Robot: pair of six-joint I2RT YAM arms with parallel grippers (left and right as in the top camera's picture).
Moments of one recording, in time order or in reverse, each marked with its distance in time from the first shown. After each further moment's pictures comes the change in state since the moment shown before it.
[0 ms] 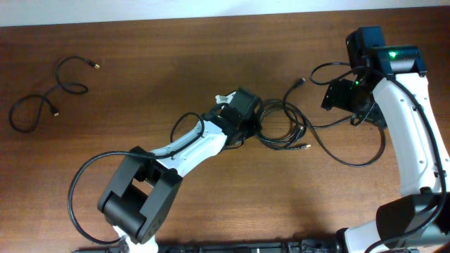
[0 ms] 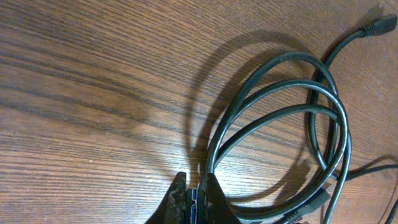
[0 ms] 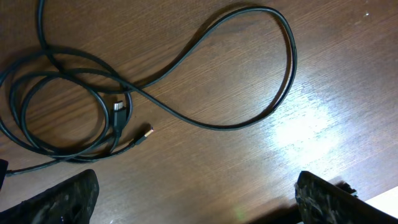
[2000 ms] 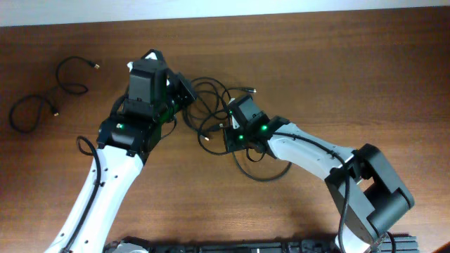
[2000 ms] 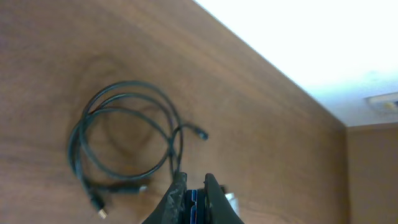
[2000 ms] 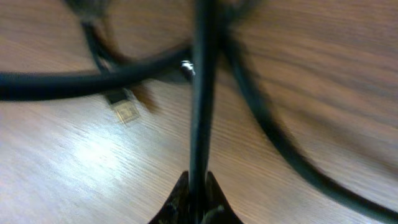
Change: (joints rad) left arm 0.372 -0.566 0.000 -0.206 0.011 0.231; right arm 0.586 0.157 -0.571 1.088 -0.359 -0.035
